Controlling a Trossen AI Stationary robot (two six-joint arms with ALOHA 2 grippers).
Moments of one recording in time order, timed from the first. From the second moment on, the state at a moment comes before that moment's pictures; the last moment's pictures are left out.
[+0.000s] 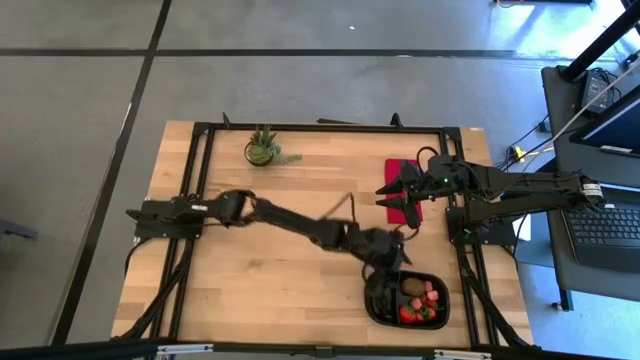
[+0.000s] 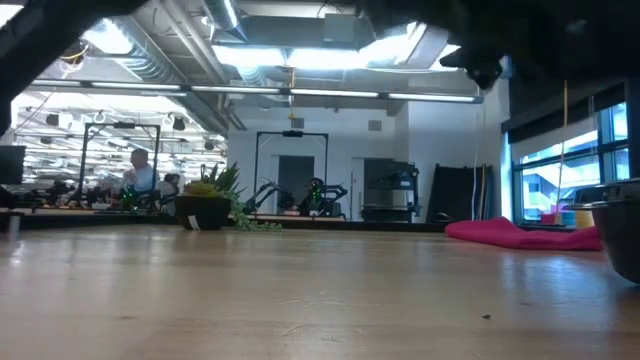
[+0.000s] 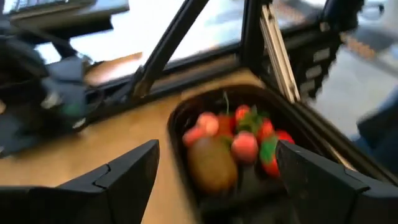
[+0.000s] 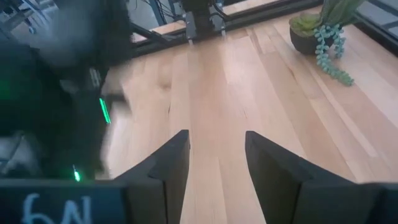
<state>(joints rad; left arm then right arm) -0.19 2.43 2.08 -0.09 0.17 0.16 -0.10 0.86 0.67 -0.22 -0.15 0.23</state>
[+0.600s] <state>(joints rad) -0.03 1.76 1.95 -0.62 0.16 0.17 -0.10 0.77 0.67 -0.21 -0.03 0.20</state>
